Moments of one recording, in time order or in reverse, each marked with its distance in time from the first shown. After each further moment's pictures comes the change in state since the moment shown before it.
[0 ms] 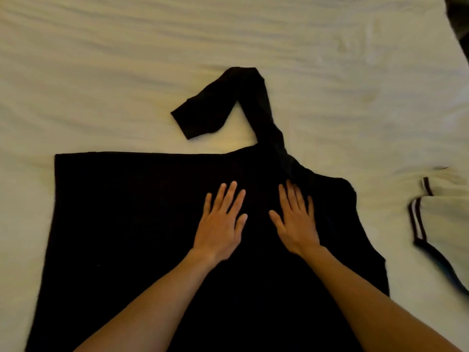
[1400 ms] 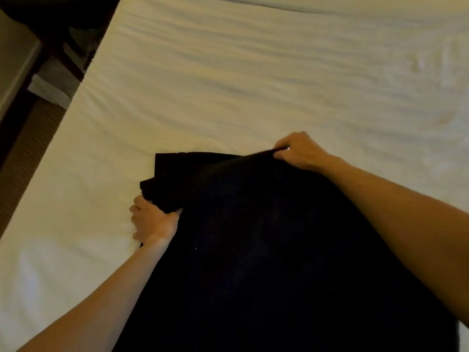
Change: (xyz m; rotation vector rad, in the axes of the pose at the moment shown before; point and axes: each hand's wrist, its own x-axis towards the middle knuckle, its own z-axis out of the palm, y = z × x) left_hand -0.108 -0.187 -0.101 -0.542 0.288 -1.178; right_hand 0.138 -0.164 -0.134 0.318 -0.110 -0.308
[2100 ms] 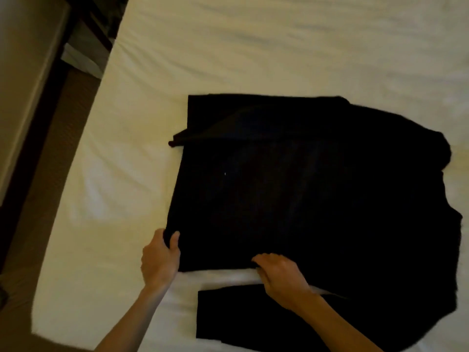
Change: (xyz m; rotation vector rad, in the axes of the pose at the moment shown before) left_hand -0.133 -0.196 -0.069 0.090 -0.111 0.212; right_hand -0.346 -0.090 0.222 0.065 -0.307 -0.152
